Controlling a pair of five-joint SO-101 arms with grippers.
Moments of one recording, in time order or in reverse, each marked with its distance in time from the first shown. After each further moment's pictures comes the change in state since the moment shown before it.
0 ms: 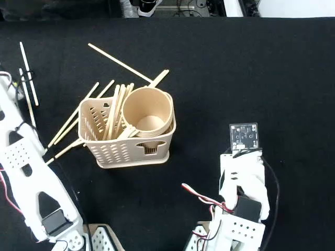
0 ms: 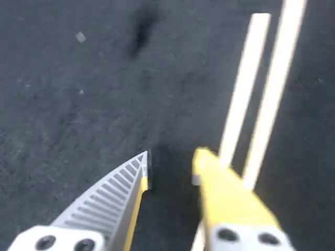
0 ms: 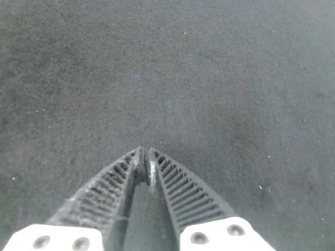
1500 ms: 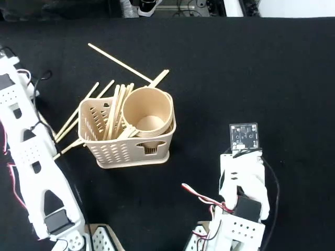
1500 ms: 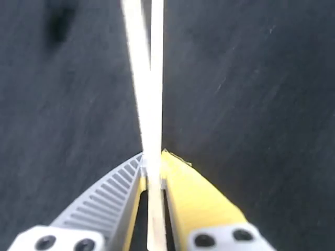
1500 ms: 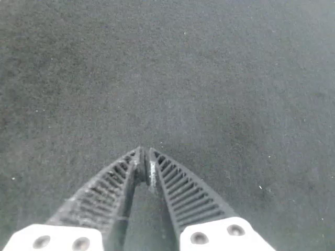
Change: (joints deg) left arm 5.0 8.2 -6.3 0.7 3.2; right arm 0.0 0.0 0.0 0.0 0.0
